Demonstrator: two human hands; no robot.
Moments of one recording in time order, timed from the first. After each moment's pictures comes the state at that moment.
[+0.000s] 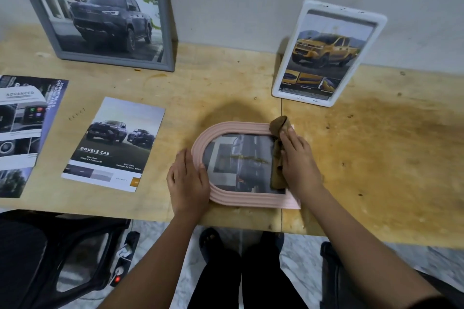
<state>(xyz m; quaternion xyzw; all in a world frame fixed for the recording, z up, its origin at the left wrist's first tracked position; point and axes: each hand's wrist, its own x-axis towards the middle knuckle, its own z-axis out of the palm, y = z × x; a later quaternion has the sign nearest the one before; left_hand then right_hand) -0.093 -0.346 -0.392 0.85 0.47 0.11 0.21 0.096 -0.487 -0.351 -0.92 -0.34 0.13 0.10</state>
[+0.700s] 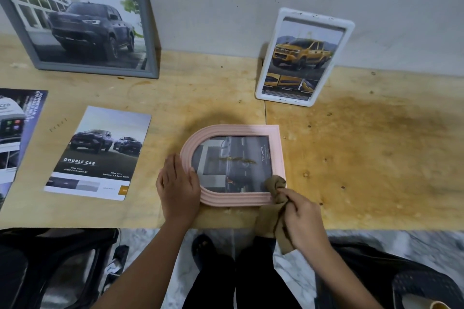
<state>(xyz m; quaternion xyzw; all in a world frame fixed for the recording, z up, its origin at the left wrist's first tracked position) -0.093 -0.346 -0.391 0.85 0.47 0.10 0.22 0.011 -0.555 -0.305 -0.91 -0.18 0.20 0.33</state>
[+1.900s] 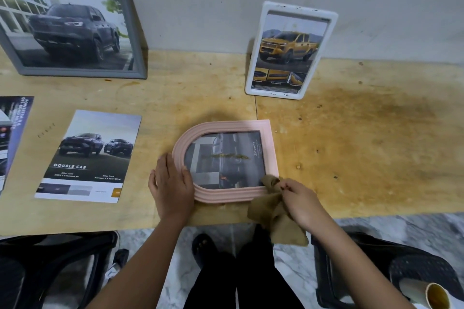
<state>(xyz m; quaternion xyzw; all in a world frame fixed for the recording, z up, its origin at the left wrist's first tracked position) -0.095 -0.347 -0.394 0.85 0.47 0.12 0.22 0.031 -0.549 -0.289 -0.88 -0.07 0.37 0.30</state>
